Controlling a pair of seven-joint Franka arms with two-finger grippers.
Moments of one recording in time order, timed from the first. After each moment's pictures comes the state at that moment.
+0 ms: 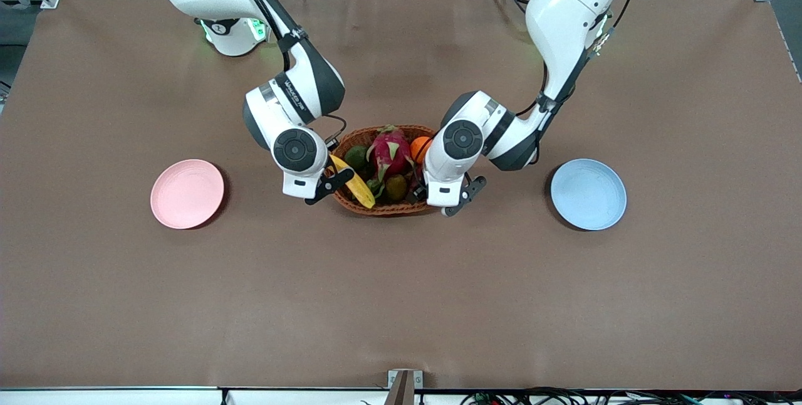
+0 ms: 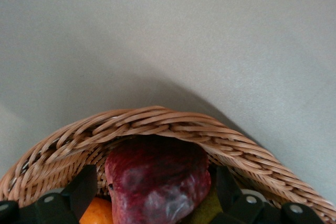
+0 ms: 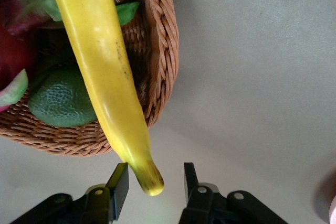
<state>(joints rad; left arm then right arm) -0.51 0.71 -0.22 -1.61 -0.04 2.33 -1.40 0.53 0.50 0.03 -1.69 0.06 1.82 -0.08</state>
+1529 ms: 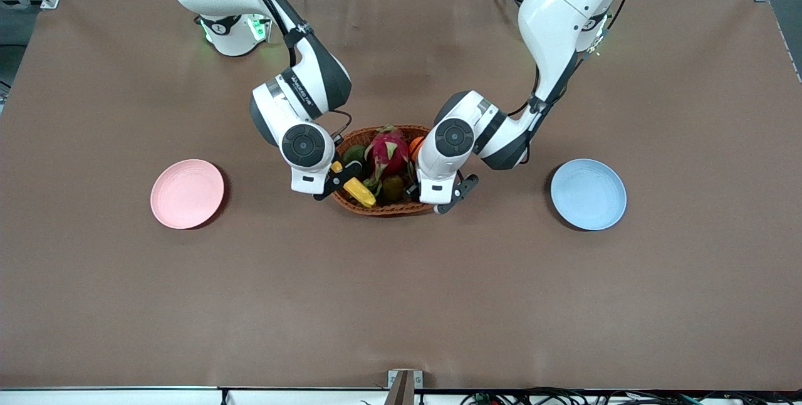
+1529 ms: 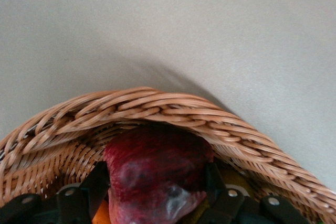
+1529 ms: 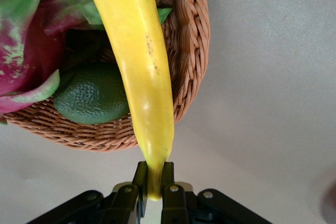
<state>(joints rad) -0.53 0.72 -0.23 -1.60 -0.04 2.34 -1.41 0.55 0.50 0.02 -1.68 0.07 1.80 -0.10</state>
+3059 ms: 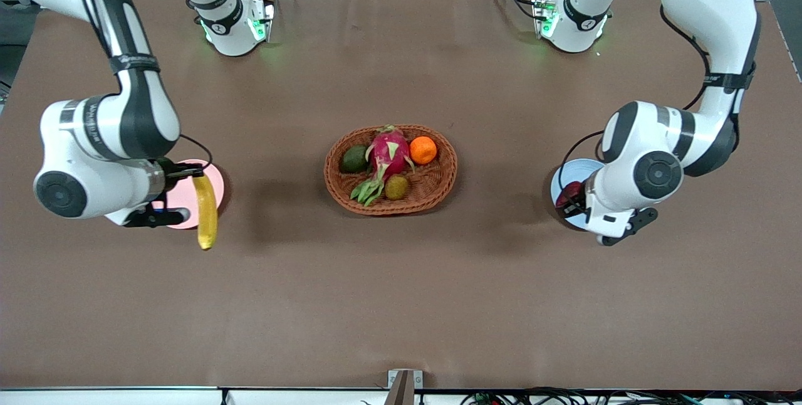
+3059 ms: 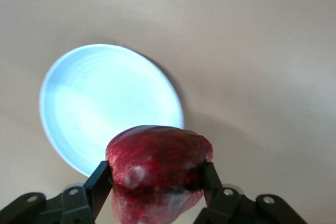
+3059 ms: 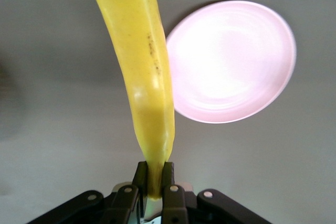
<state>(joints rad) -0.01 0.42 -0.21 -1.82 0.11 2.02 -0.77 0.06 0.40 -0.02 -1.65 0.01 1.58 0.00</state>
